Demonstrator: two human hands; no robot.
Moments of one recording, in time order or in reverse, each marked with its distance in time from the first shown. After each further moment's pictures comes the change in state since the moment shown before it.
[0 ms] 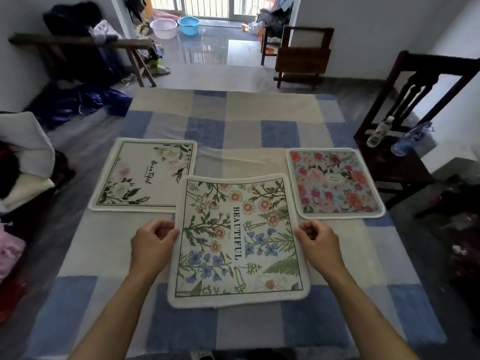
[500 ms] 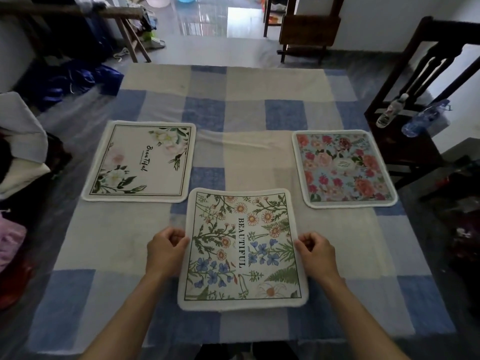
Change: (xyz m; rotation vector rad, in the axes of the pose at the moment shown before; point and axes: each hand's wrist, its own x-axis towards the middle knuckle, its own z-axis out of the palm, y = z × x) left_hand 0.004 -0.050 0.038 0.143 -0.151 -0.141; right_hand -0.005 0.061 0.039 -0.069 -0.039 0.194
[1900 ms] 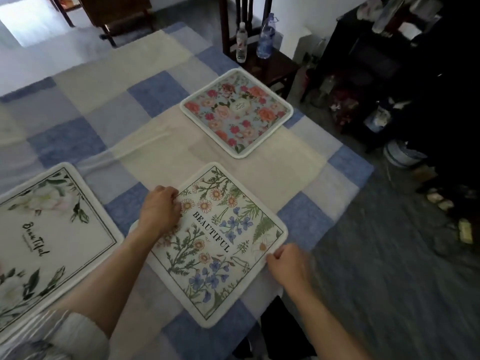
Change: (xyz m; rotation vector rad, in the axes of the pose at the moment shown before) left_hand 0.121 0.096 0.088 0.732 -0.503 0.923; right_hand -0.141 -0.015 0.093 -0.010 0.372 0.588
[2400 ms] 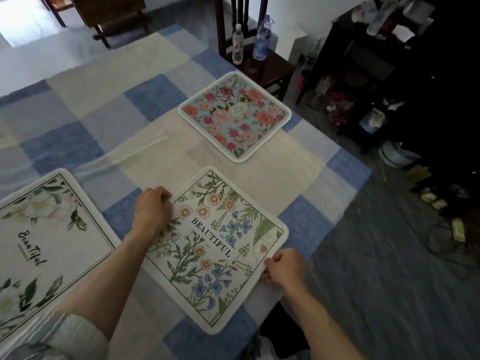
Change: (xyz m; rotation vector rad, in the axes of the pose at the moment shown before) left_hand 0.013 -0.010 -0.005 -0.150 0.092 -0.133; right_hand 0.013 0.003 0.021 0.212 -0.091 0.279
